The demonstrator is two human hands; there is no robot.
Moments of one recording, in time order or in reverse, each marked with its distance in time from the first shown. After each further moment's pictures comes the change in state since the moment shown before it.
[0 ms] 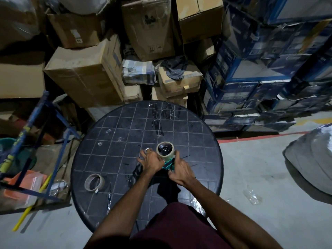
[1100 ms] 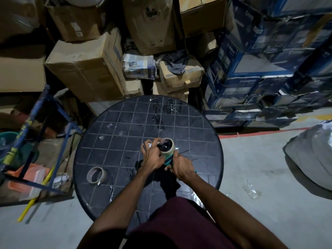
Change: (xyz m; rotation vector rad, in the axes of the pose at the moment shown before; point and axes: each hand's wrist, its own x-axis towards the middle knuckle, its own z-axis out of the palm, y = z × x) left_hand -0.033 -0.005 -0.022 -0.154 0.091 0.331; right_hand -0.008 -0.006 0.004 -0.296 -0.070 0.029
